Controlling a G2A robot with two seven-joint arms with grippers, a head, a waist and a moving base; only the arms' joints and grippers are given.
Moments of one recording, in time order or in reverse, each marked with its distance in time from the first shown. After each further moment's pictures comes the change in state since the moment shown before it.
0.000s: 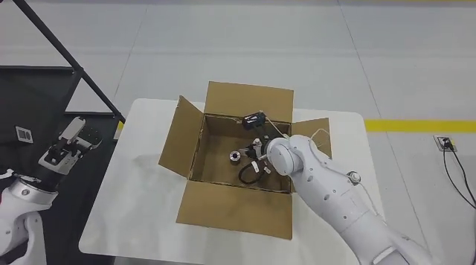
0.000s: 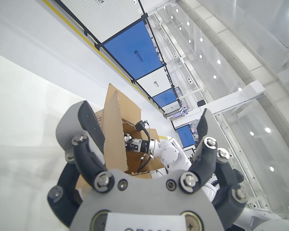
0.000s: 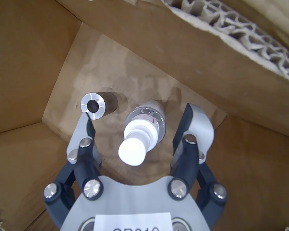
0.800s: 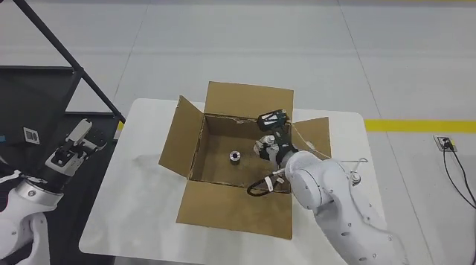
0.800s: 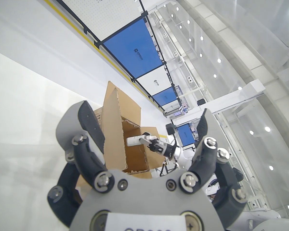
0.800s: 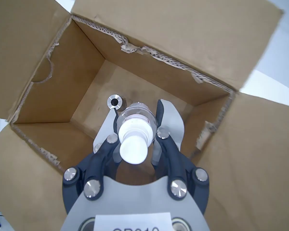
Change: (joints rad) left arm 0.026 0.001 0.037 -0.025 0.005 0.000 0.009; right arm -0.438 0.133 0.321 -0.878 -0.370 0.149 0.182
